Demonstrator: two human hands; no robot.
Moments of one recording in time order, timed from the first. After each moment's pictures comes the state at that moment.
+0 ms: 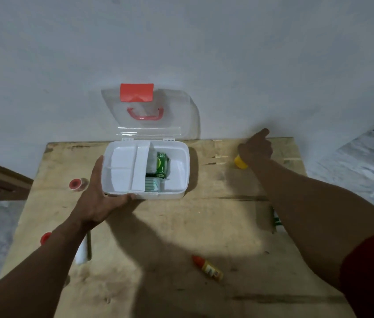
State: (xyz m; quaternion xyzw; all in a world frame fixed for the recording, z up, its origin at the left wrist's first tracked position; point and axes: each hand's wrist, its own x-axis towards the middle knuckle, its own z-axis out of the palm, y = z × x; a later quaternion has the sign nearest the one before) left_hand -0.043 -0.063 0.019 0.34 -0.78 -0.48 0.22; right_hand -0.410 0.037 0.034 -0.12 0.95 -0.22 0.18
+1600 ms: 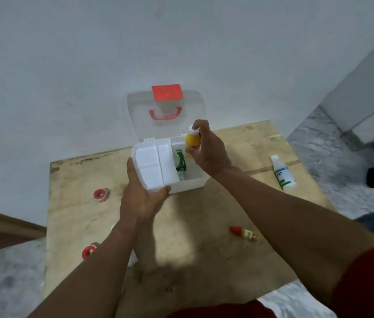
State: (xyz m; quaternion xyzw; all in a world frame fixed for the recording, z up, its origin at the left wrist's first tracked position) left_hand -0.026 -0.052 0.027 0.38 -0.75 -0.50 0.21; right_hand -0.224 0.014 0.057 -0.46 0.82 -0.33 0.00
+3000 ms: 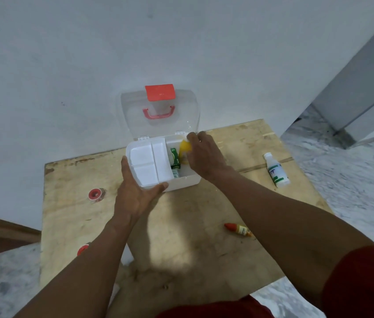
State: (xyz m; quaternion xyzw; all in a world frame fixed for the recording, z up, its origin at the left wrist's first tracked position) left_hand -0.028 -0.060 0.020 0.38 -0.74 -0.51 0.21; right_hand -0.217 0.024 0.059 -0.45 0.88 -0.13 0.03
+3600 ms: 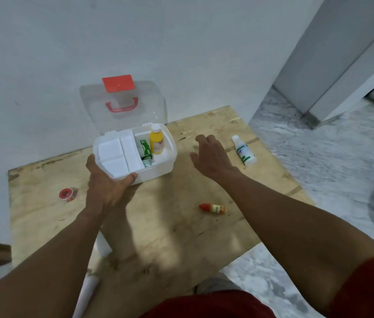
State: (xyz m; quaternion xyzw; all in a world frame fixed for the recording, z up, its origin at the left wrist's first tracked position) left_hand -0.030 -0.052 0.027 0.41 -0.76 -0.47 0.18; right_hand -0.223 0.121 0.067 -0.32 0.93 -0.15 0.07
